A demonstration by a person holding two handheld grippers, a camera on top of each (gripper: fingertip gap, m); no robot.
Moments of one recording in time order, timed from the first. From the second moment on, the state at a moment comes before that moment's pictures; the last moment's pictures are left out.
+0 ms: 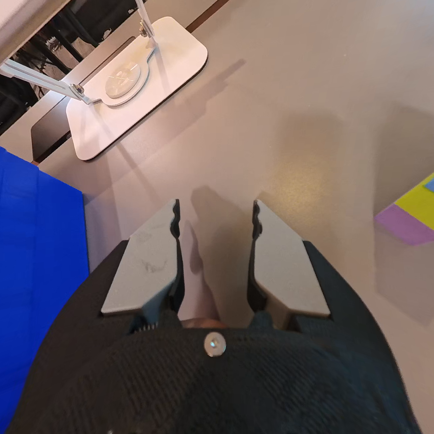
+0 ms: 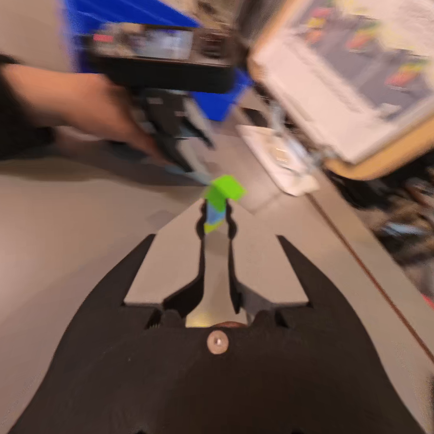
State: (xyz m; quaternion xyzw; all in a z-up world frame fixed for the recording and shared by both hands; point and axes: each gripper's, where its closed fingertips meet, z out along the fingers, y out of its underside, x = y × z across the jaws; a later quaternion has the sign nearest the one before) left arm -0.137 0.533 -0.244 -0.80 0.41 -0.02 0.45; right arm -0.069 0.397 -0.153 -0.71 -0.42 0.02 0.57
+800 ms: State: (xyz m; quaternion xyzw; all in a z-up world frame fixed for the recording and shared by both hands) left arm -0.145 0.536 -0.245 -0.81 0.39 -0.03 0.44; right arm 0.019 0.458 -0.139 -0.75 -0.24 0.08 0.60
